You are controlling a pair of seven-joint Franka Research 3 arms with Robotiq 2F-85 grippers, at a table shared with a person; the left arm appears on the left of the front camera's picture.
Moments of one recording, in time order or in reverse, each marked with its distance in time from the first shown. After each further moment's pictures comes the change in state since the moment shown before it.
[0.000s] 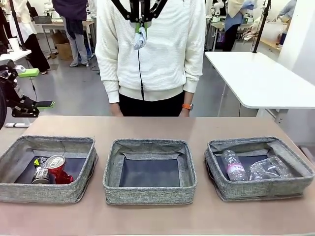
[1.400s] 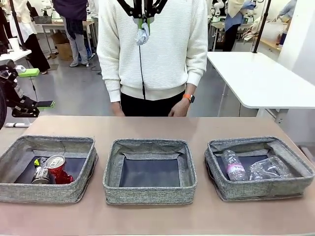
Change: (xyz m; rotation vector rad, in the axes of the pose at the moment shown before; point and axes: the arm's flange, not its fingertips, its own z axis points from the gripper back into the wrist) left arm 0.000 0.000 0.000 0.000 0.000 0.000; right arm 0.004 -0.003 0.002 -0.020 -0.031 -0.019
